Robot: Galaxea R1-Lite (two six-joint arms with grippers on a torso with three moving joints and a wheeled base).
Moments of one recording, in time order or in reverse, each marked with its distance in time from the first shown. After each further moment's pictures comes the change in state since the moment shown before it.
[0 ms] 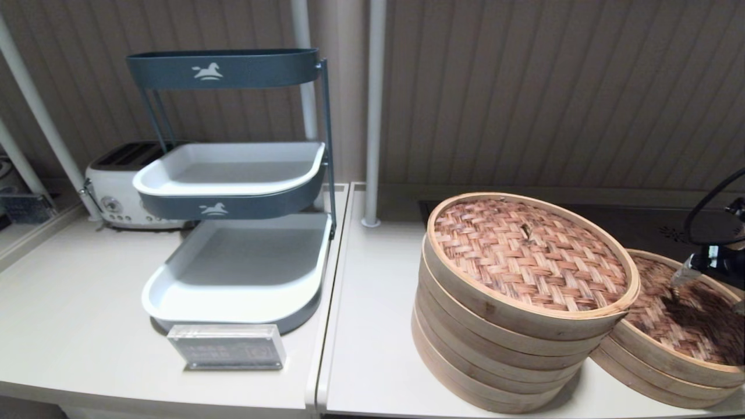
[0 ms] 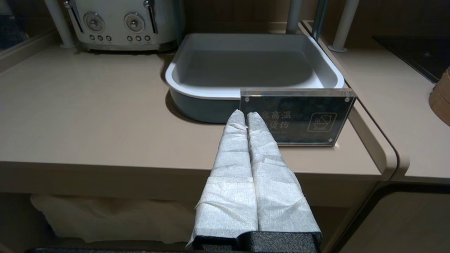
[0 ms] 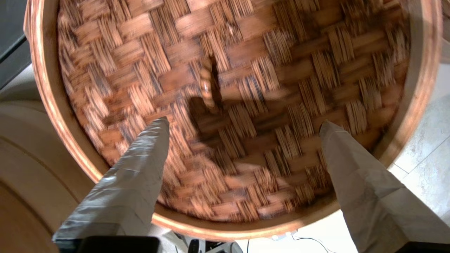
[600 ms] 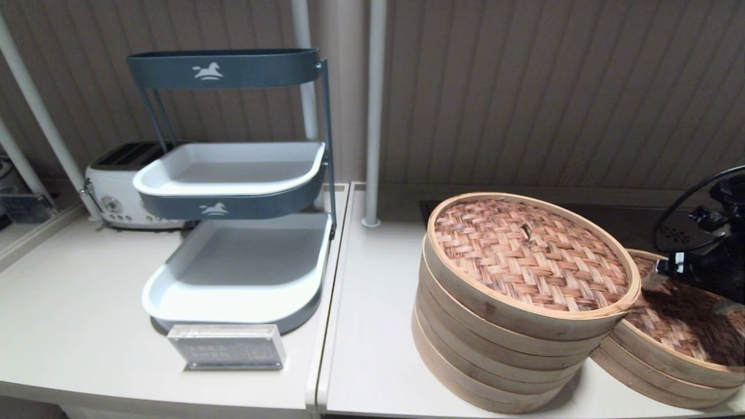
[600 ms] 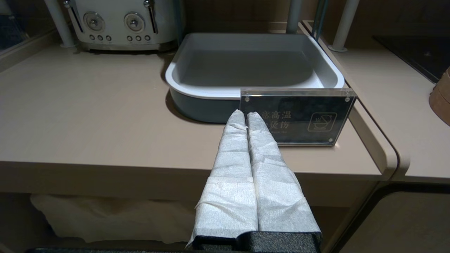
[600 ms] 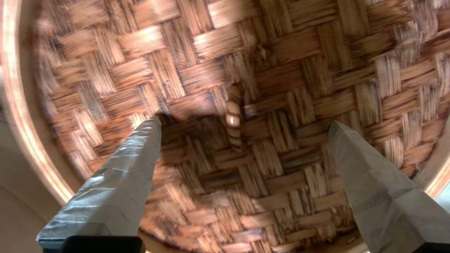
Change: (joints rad) left arm 0.000 0.000 0.000 0.000 0.000 0.000; right arm 0.072 0.083 0.006 -0.061 -0.083 0.001
